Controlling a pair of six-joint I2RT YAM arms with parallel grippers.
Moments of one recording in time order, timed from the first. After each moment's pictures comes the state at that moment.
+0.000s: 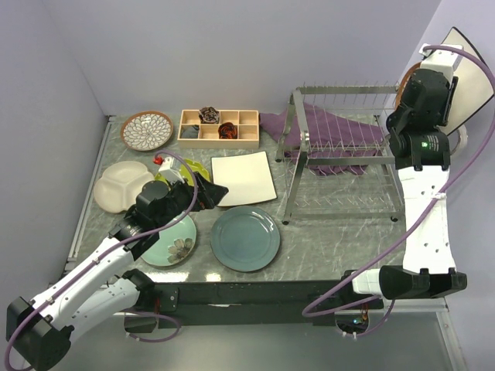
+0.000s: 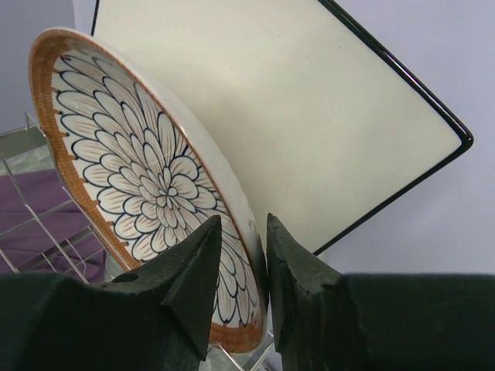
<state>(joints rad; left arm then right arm) -0.60 0.81 0.62 -0.02 0.07 -0.74 0.00 1.32 1.79 -0.58 0.85 -0.29</state>
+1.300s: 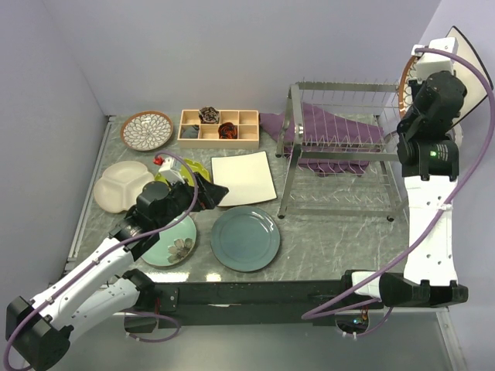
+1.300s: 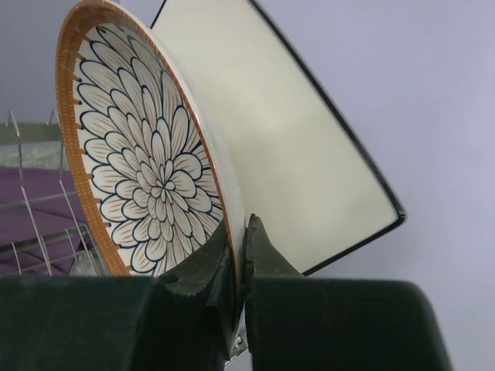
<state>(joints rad) -0.61 0.81 0.62 -0.01 0.05 -0.74 -0.04 1.26 1.77 -0.50 0.64 -0.56</state>
